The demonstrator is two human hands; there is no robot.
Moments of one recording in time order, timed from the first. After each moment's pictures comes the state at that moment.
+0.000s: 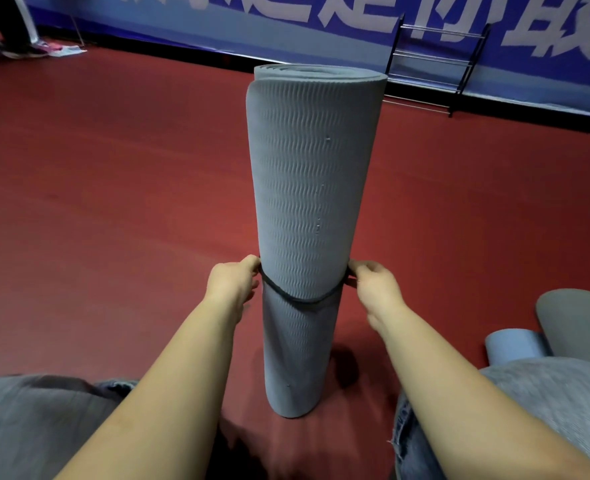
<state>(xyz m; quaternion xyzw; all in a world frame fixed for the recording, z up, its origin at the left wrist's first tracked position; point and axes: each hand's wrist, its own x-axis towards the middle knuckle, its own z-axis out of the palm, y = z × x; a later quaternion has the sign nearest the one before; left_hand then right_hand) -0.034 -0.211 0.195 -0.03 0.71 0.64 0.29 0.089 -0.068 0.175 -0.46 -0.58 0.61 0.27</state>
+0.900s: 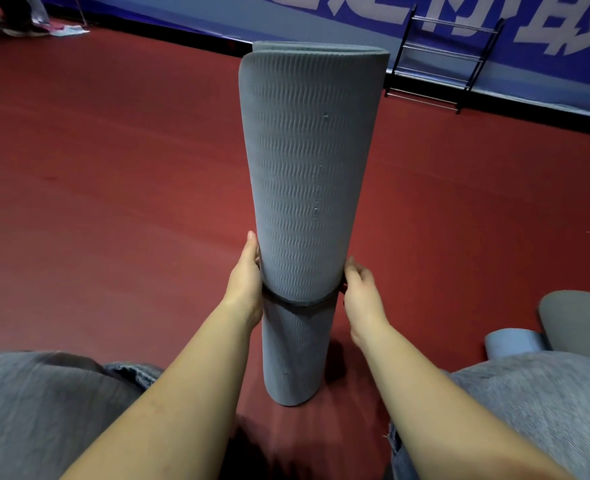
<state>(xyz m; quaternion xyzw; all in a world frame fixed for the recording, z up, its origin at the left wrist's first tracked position) -0.018 -0.205 0.182 0.02 0.55 0.75 0.36 0.088 -0.103 0.162 -0.44 -0.54 0.67 0.28</state>
